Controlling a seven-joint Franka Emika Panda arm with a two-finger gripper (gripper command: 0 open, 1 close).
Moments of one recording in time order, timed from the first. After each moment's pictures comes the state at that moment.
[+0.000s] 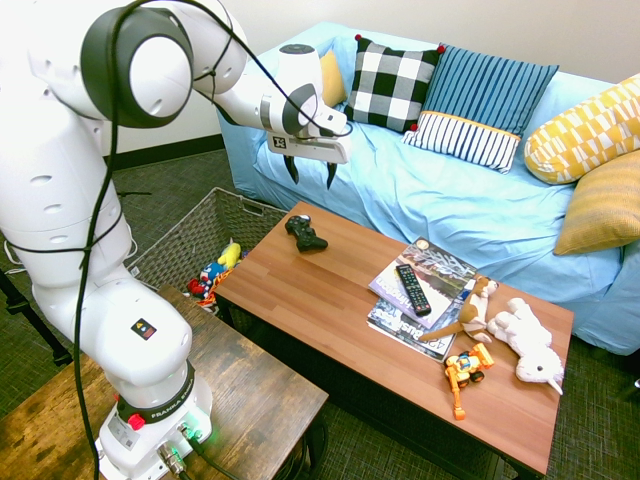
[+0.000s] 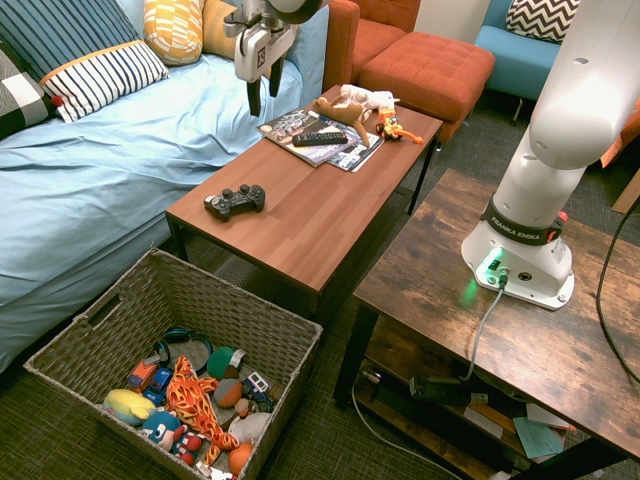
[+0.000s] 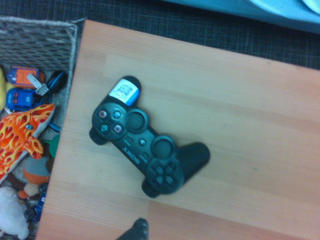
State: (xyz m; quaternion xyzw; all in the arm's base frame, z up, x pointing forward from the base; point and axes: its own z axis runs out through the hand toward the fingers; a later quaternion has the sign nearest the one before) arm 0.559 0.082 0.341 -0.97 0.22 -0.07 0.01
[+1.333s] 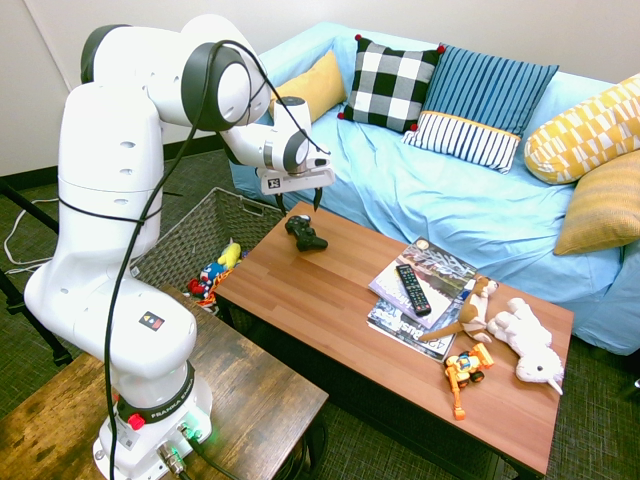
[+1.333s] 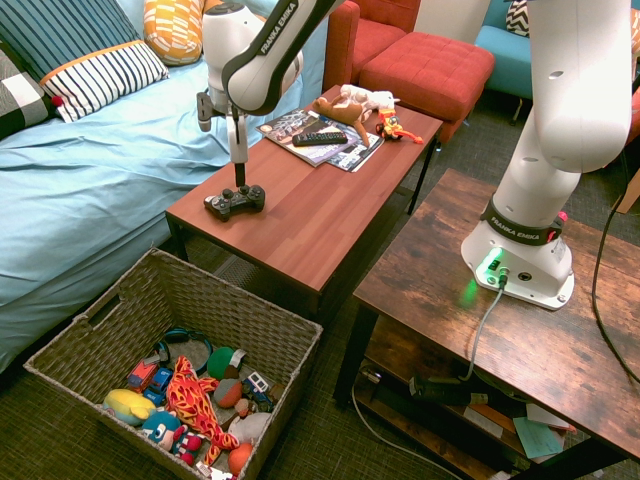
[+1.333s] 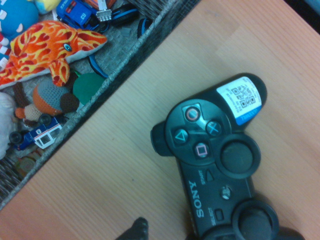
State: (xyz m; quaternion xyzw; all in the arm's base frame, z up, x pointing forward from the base) arm 0.586 0.138 0.191 -1.00 -0.02 -0.03 -0.01
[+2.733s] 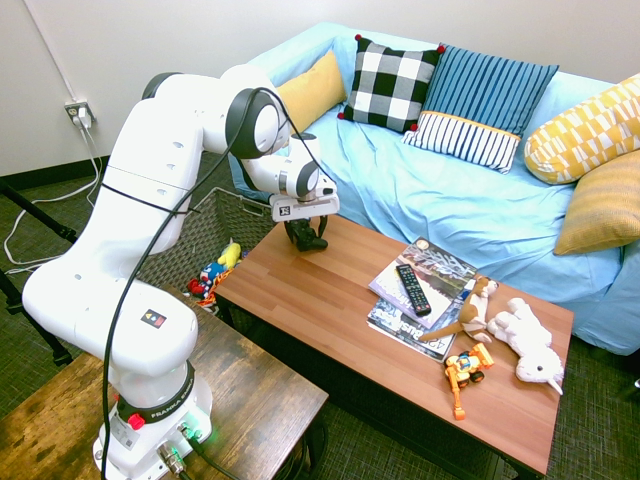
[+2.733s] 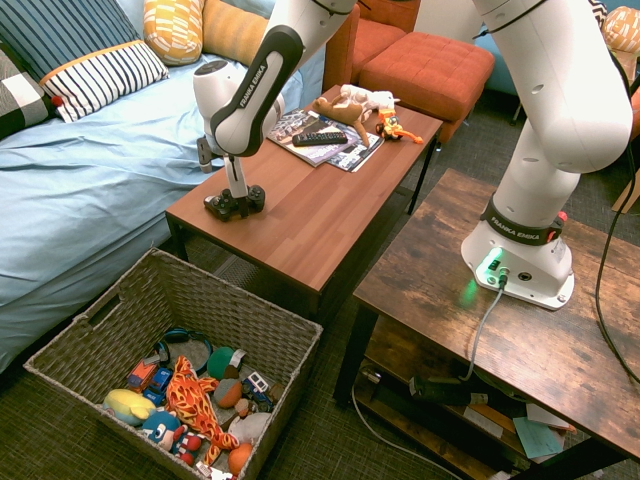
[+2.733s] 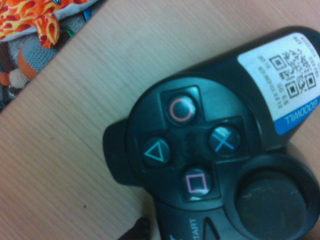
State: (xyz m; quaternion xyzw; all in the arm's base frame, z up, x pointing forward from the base) arm 0.614 0.129 0.091 -1.00 -0.03 0.03 -0.03
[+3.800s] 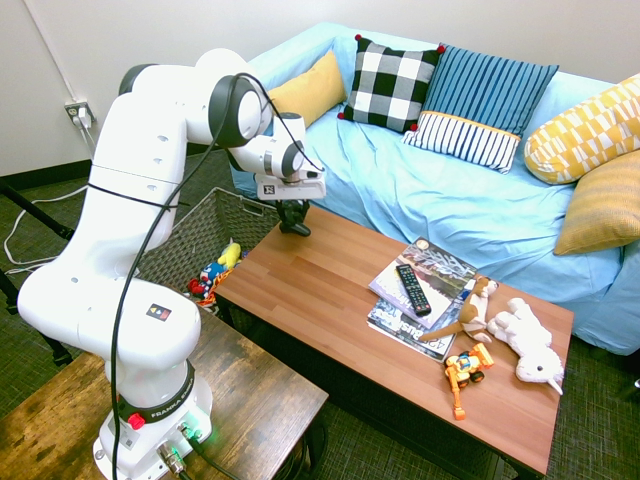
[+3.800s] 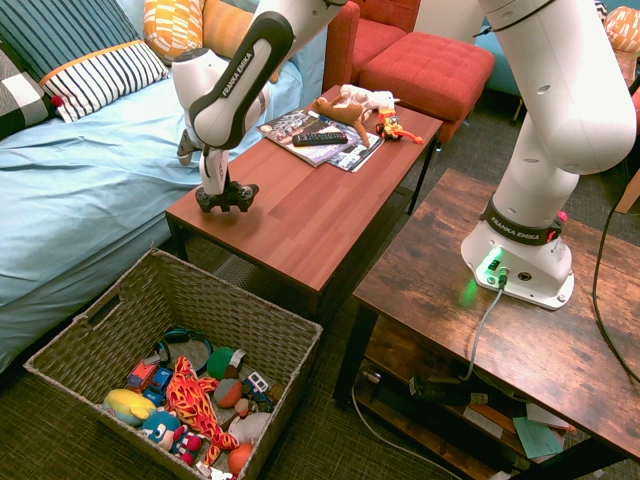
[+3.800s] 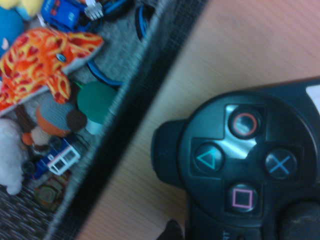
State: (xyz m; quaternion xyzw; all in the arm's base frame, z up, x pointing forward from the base) arm 0.613 0.205 0.143 -1.00 0.06 0.01 -0.02
